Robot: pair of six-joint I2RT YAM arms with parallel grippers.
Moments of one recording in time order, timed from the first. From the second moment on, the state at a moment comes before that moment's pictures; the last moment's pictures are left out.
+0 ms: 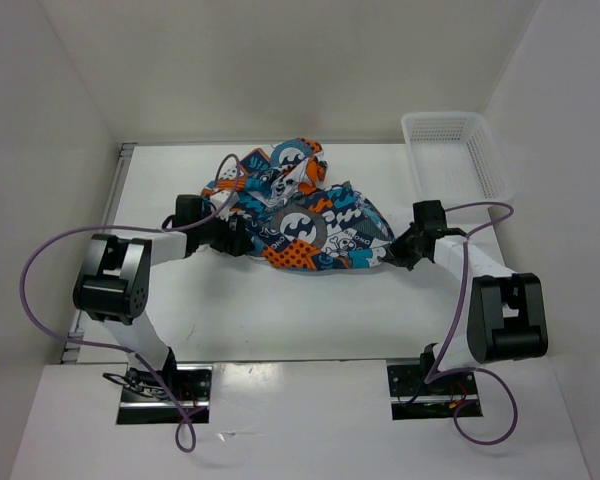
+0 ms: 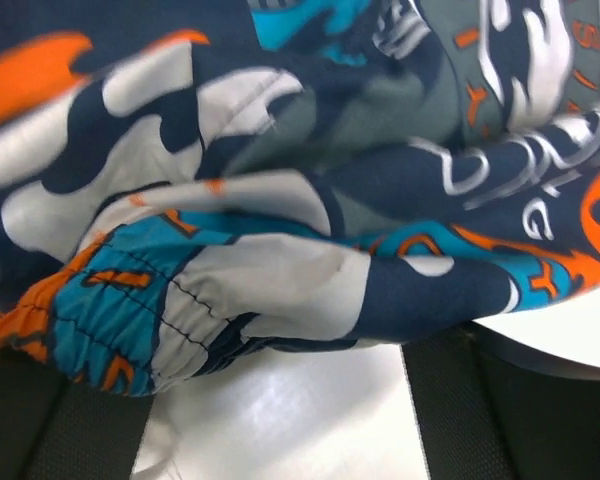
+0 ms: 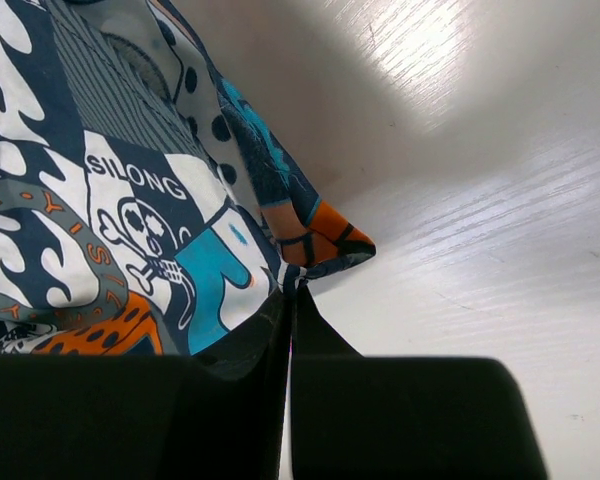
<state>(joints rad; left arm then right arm) -0.10 1.73 0.82 0.15 0.60 0.07 0.05 1.43 0.77 -0.40 -0.14 0.93</state>
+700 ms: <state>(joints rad) -0.05 1.76 1.21 -0.25 0.63 0.07 0.06 1.41 0.89 -0.47 -0.17 0.87</state>
